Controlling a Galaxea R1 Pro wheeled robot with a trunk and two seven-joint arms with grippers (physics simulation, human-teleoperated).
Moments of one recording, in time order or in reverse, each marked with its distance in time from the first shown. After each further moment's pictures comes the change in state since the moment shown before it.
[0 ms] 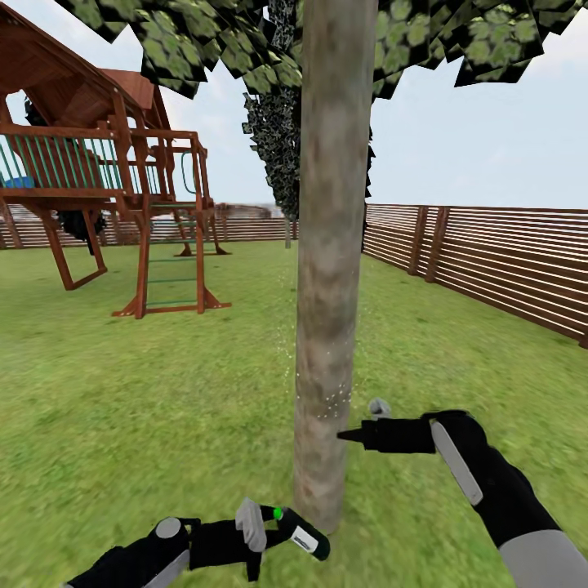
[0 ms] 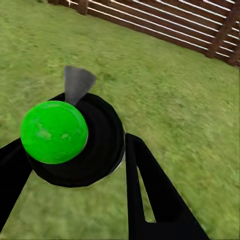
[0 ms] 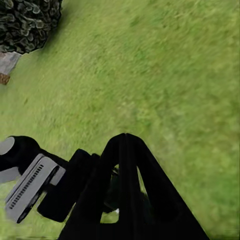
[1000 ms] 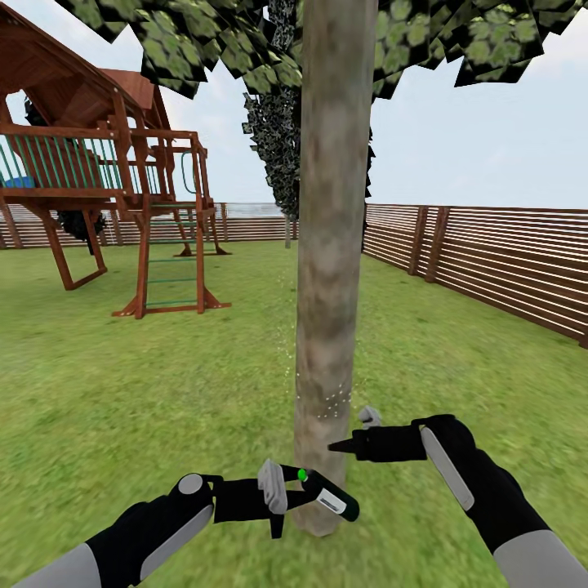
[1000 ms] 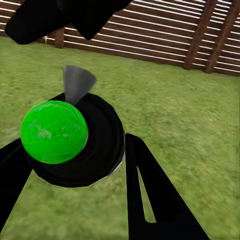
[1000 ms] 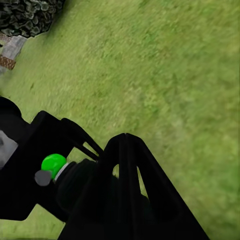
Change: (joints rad) left arm -0.092 -0.013 0.001 -0.199 -0.007 0.087 0.004; right arm 0.001 0.006 0.070 0.022 -0.013 0.000 0.011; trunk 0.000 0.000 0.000
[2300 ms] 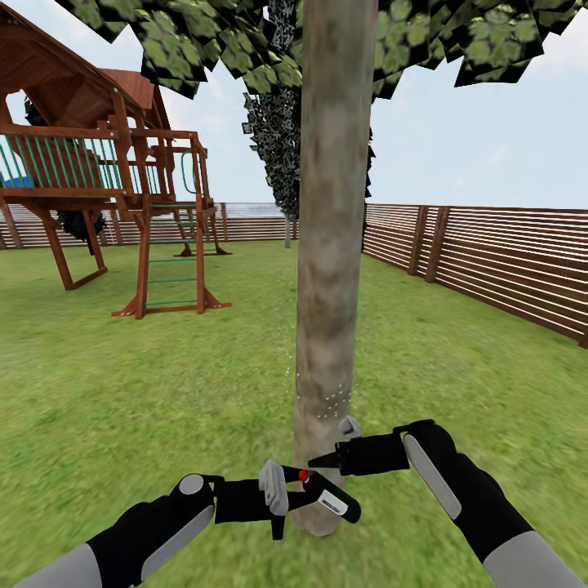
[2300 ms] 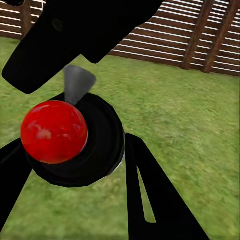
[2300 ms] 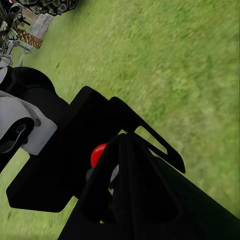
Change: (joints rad) left arm 0.000 -0.003 -0.002 -0.001 -0.001 0.000 -0.004; right arm 0.000 0.014 0.125 -0.002 -0.087 0.000 0.021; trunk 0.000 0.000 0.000
